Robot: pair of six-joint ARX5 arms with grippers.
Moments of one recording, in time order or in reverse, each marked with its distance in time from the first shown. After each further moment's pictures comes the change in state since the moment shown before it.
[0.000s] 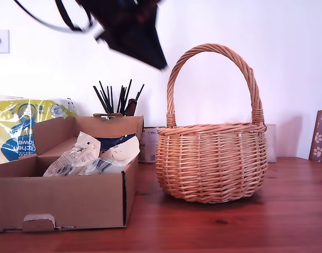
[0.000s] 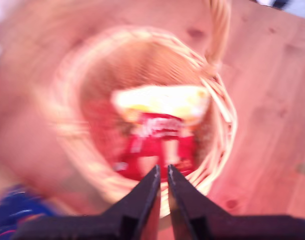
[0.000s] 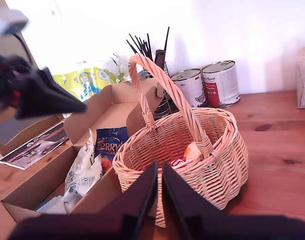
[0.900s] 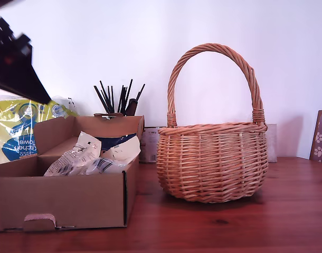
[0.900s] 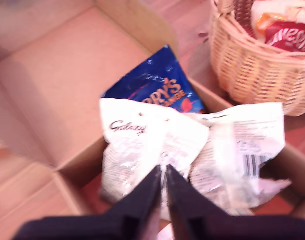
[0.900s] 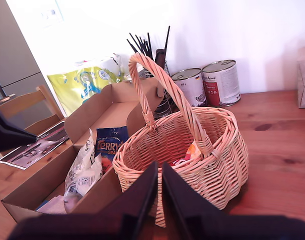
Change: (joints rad) left arm 0.414 -0.323 -0.534 0.207 0.089 0.130; right arm 0.000 0.000 0.000 0.000 0.000 0.000
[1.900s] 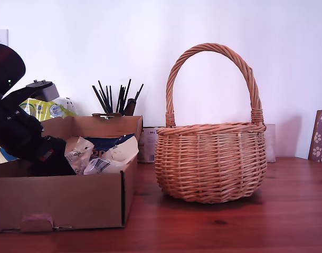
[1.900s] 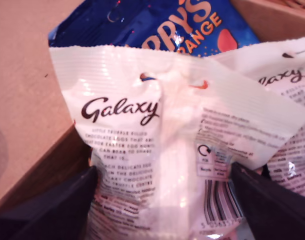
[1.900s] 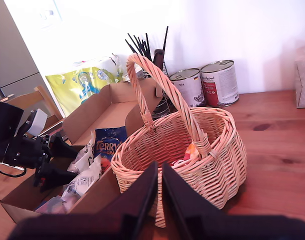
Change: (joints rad) left arm 0.092 0.521 0.026 0.359 0.103 0.198; right arm 0.000 0.000 0.000 -0.001 0.000 0.000
